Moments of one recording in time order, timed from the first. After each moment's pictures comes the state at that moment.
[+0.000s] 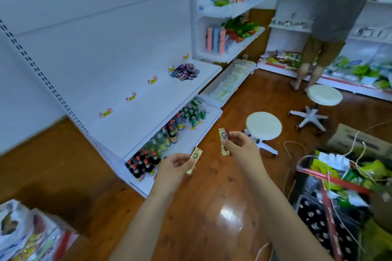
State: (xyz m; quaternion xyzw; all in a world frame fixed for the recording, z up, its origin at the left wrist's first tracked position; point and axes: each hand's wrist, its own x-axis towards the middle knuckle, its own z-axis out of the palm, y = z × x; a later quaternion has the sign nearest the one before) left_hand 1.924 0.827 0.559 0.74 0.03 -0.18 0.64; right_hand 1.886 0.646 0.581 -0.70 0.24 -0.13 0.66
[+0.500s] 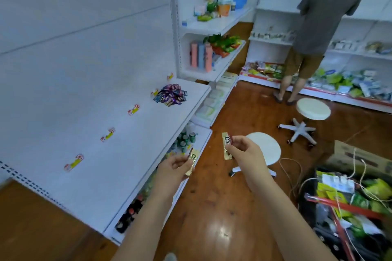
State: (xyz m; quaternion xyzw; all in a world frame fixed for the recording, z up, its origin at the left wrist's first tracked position) left_hand 2.234 0.786 0.543 0.70 -0.02 -0.23 0.67; right_hand 2.154 0.608 0.580 -0.70 0.30 -0.20 0.61
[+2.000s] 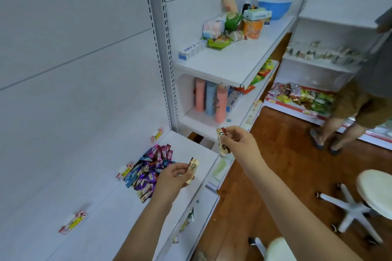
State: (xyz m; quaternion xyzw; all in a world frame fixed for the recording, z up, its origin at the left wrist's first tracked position) left_hand 2.810 0.401 0.520 0.74 0.04 -0.24 0.63; right_hand 2.786 0.197 0.578 -0.77 0.22 -0.11 0.59
